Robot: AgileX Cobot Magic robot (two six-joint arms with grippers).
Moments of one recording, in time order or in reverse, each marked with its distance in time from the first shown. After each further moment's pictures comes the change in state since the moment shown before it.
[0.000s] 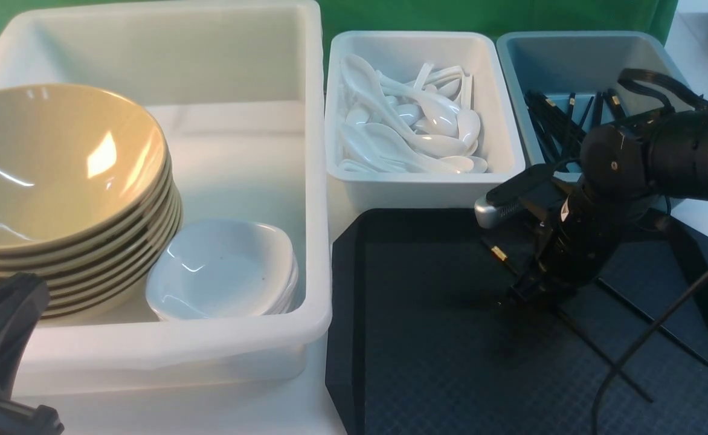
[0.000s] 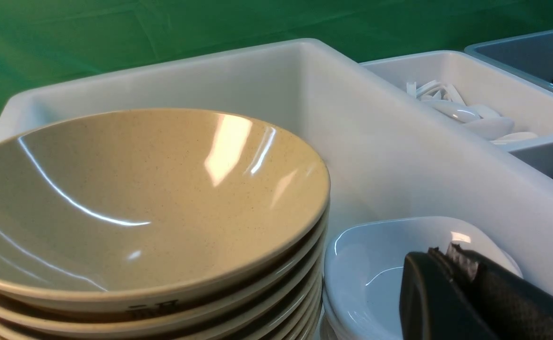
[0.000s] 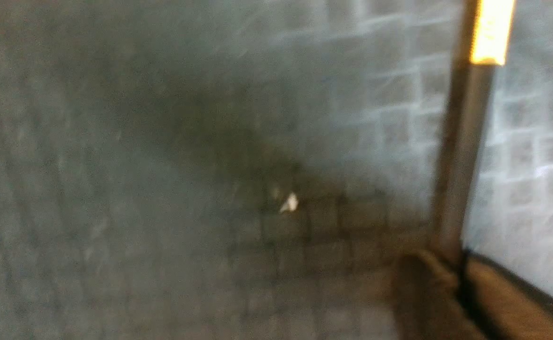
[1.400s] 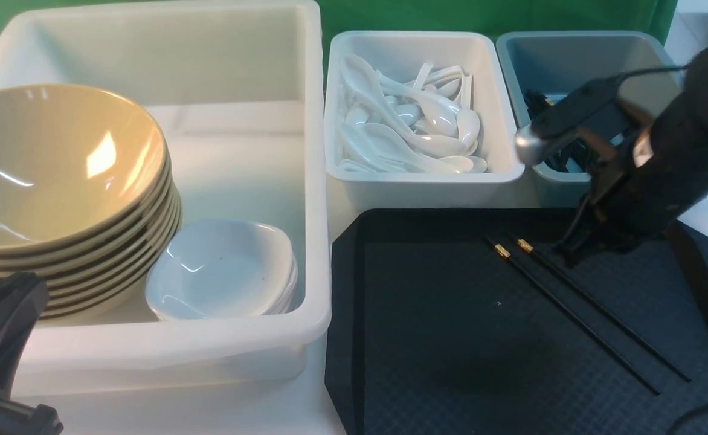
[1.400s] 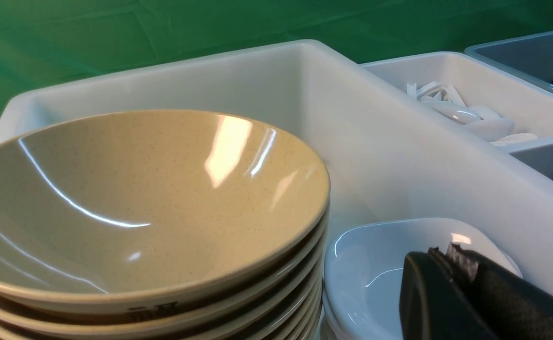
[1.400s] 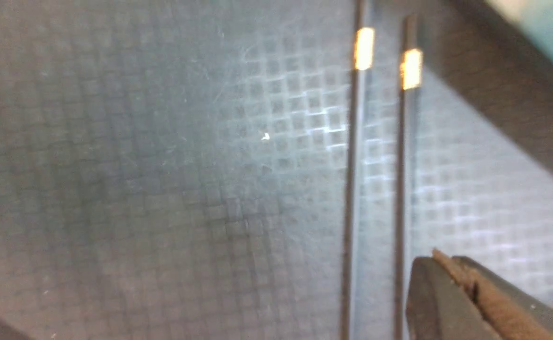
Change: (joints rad) right arm 0.064 -0.416 0.010 -0.142 0.146 0.130; left arm 0.000 0.000 0.000 0.000 -0.003 0.000
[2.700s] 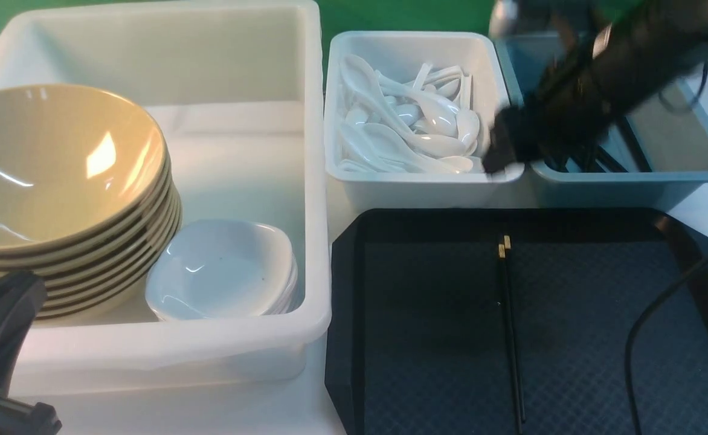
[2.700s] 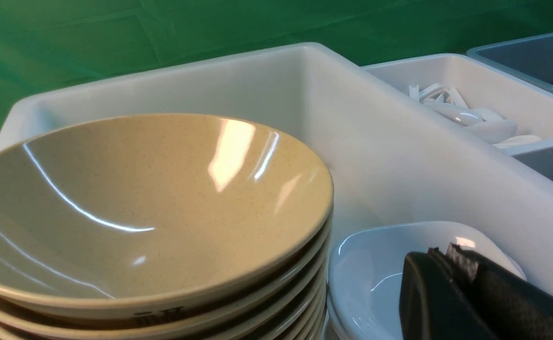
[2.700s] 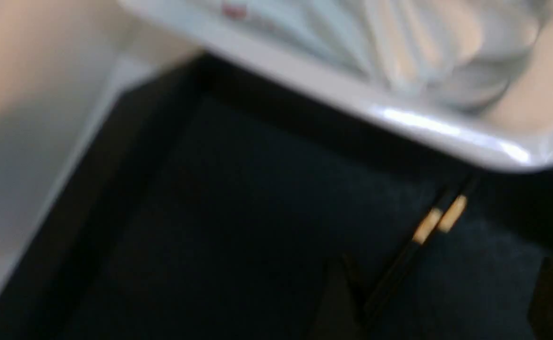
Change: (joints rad) right arm -0.092 0.277 -0.250 0.328 -0.025 -0.035; left arm 0.000 0.000 0.000 0.006 -0.013 0.000
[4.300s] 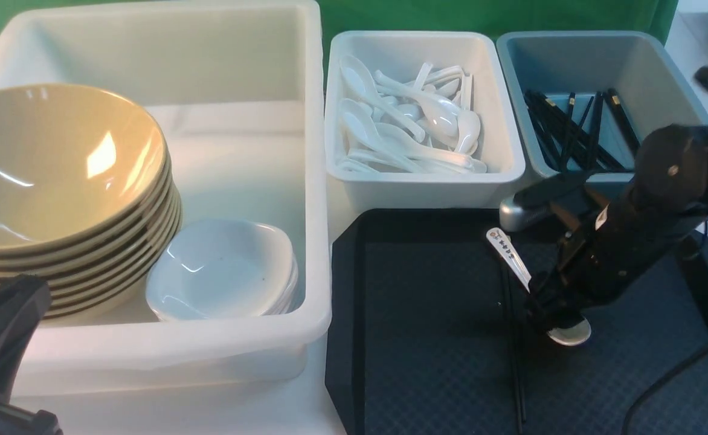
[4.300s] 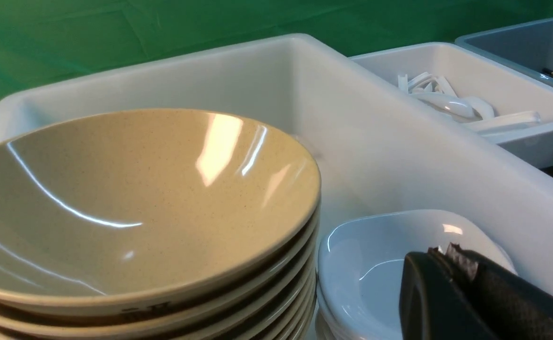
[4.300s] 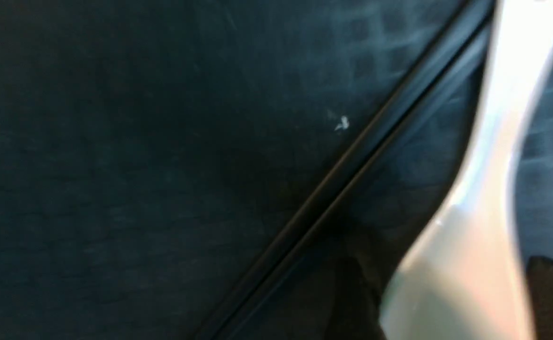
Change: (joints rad) right arm -0.014 0.032 0.387 -0.031 -0.198 -0.168; left arm 0.000 0.000 -0.013 0.010 0.052 0.000
